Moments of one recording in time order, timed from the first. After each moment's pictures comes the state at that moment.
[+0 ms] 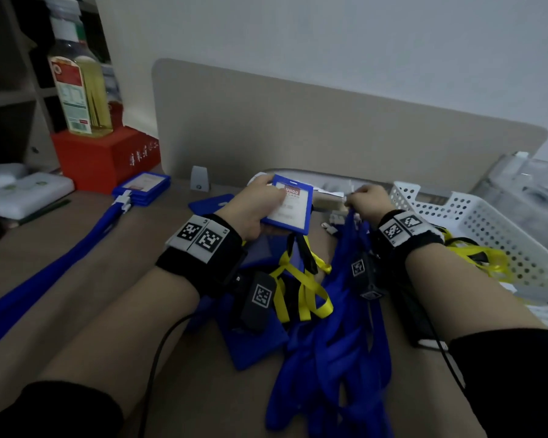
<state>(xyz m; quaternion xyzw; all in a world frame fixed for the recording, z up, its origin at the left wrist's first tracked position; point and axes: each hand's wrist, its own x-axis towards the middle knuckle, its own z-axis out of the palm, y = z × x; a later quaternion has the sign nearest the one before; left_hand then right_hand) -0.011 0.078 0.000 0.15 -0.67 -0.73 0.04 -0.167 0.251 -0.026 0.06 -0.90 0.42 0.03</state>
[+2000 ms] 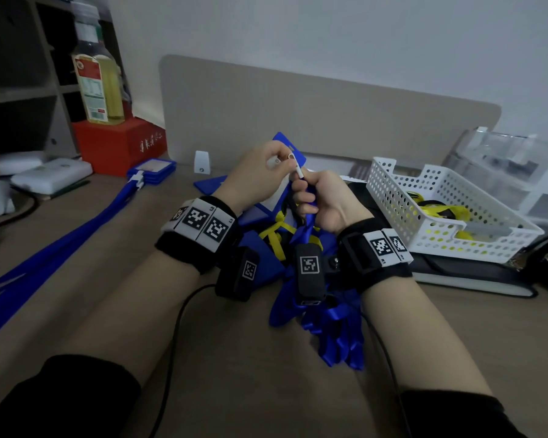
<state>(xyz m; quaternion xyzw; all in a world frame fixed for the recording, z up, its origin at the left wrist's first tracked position) 0.050 0.088 -0.004 -0.08 -0.85 -0.43 0.28 0.013 0.221 -0.008 0.12 -0.57 0.77 -0.27</state>
